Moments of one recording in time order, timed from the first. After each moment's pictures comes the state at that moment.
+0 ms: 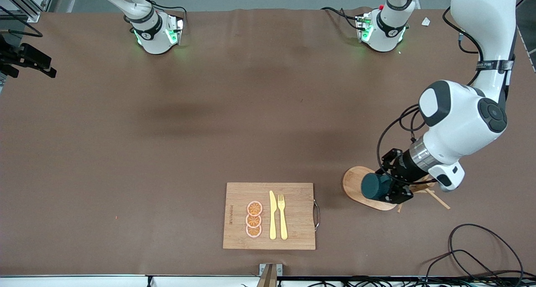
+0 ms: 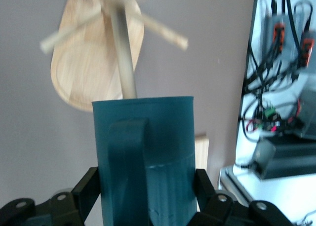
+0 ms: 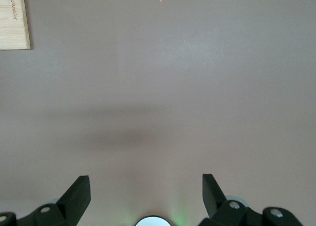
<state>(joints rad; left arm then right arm) -0.03 0.45 -0.25 -1.56 -0.20 2.30 -1.59 -0.01 -0.13 -0.06 -1.63 0.00 1.46 -0.05</state>
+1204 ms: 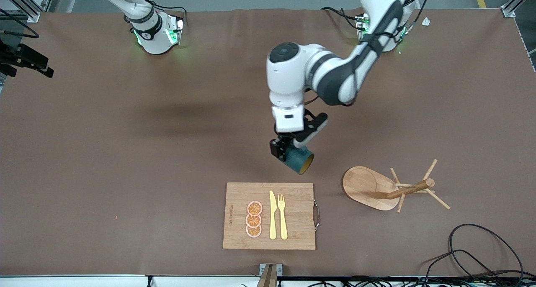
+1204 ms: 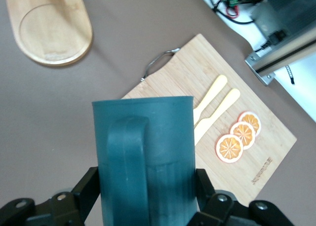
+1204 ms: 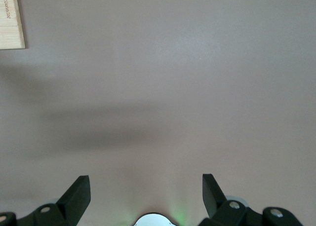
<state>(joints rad) -0.57 0.58 -0.26 -1.50 0.68 2.22 -1.93 -0.03 -0.13 -0.06 -1.64 0.00 1.45 -0.05</state>
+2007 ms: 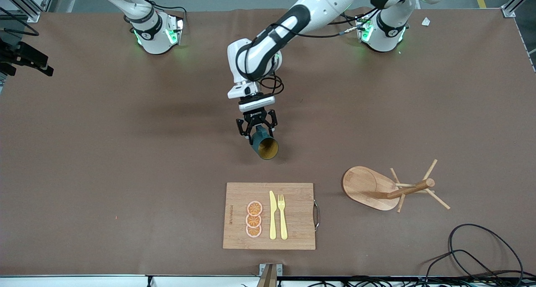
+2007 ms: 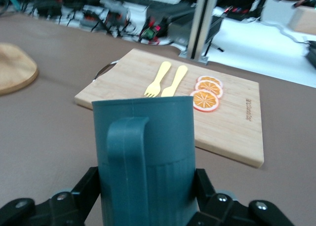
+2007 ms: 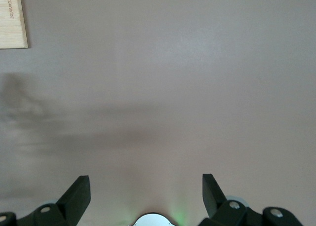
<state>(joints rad) -0.88 0.86 -0.25 -1.51 1.51 2.00 -2.36 -0.03 -0.13 -0.06 -1.63 0.00 1.44 -0.05</state>
